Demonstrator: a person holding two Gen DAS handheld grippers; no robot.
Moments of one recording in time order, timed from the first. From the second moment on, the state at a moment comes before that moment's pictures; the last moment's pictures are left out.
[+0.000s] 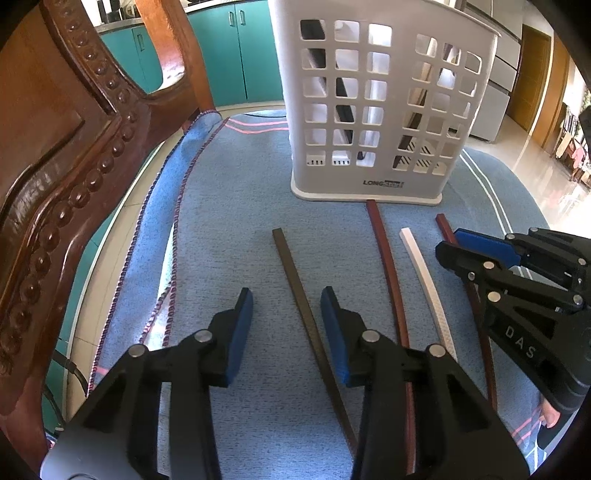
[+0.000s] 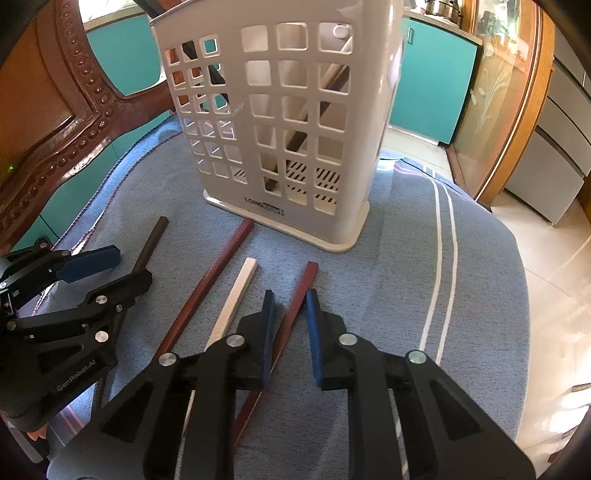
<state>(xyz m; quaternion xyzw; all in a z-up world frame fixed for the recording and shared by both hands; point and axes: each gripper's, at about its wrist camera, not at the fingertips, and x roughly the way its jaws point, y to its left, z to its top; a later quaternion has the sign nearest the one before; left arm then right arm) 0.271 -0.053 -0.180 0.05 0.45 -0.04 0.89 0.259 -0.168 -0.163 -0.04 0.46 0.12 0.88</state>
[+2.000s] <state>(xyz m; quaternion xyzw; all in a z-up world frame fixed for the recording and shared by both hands) 0.273 -0.021 -0.131 -0.05 0.43 -0.07 0.90 0.245 -0.210 -0.100 0.07 0.41 0.18 0.89</state>
